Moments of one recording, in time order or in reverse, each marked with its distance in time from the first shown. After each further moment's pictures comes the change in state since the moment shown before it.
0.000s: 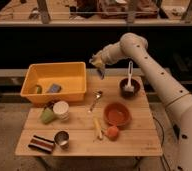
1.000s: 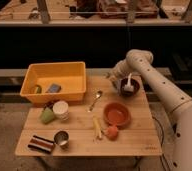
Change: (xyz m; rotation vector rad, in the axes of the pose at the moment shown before) arm -0.131 -0.020 0.008 0.027 -0.231 0.092
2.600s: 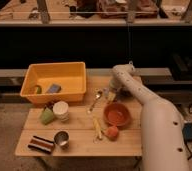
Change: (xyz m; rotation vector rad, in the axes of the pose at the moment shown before) arm -0.113 -0.042 0.150 0.166 -0.302 -0.004
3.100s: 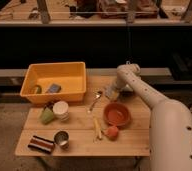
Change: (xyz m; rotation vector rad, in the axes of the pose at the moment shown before) arm -0.017 0.004 -0.018 -0.044 0.003 0.020
